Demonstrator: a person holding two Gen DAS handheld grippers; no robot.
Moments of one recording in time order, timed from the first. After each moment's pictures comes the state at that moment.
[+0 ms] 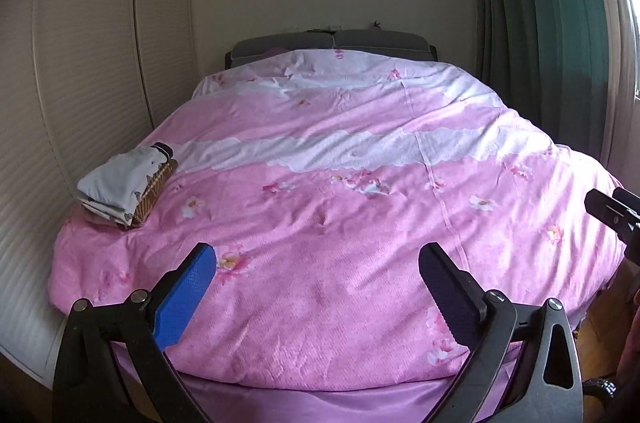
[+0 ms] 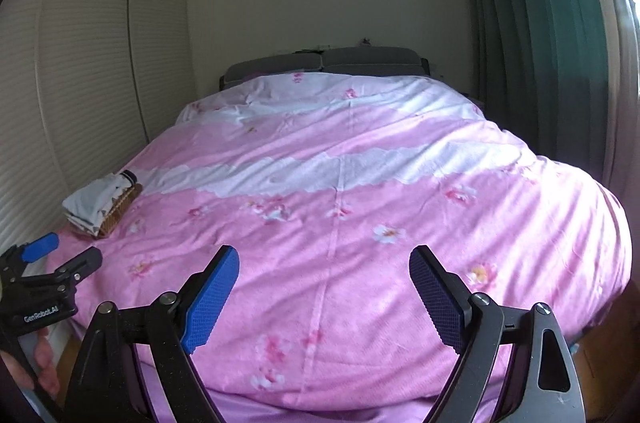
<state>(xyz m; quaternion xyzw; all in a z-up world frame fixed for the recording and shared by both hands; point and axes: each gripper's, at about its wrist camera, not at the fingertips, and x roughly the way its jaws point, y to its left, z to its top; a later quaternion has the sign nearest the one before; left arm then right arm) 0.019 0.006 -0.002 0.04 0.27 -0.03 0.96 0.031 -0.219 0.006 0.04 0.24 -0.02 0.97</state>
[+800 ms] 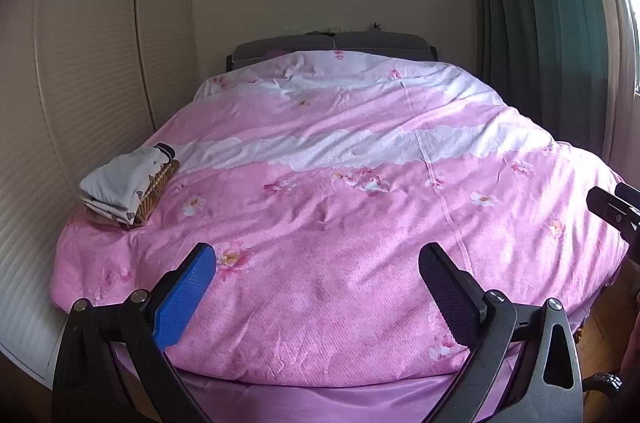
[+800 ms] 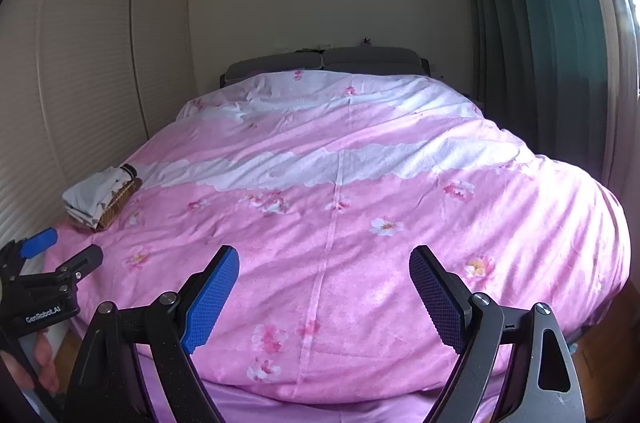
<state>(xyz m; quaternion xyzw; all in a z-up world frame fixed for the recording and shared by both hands) 0.012 0.005 -0.006 0.05 0.26 -0.03 0.96 0.019 -0.211 -0.001 0.03 0.24 -0.02 0.97</state>
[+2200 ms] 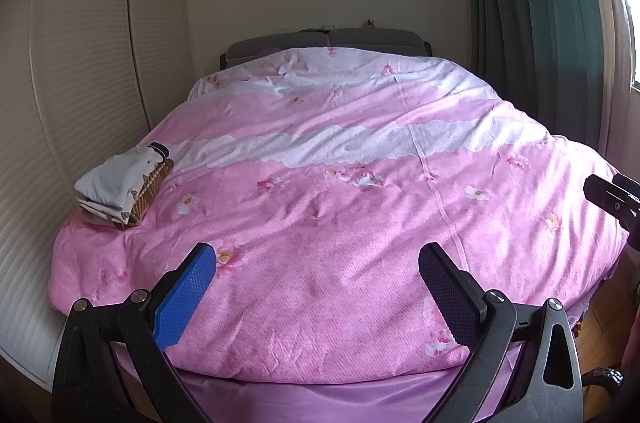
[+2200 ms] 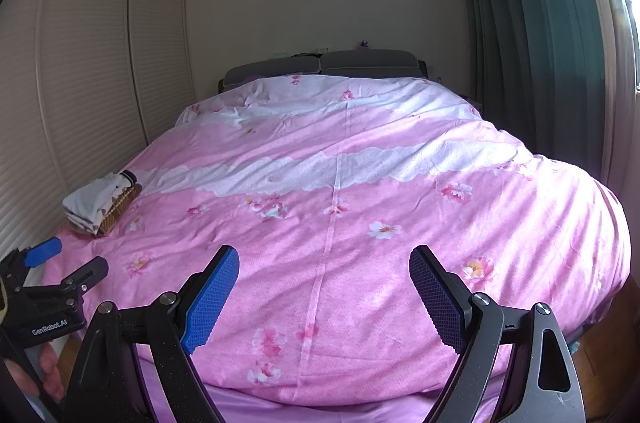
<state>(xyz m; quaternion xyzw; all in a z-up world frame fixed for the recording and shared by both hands) 0.010 -0.001 -0.010 0.05 0.27 -0.04 0.96 0.018 -0.213 0.002 0.04 0.24 -0.03 0.97</state>
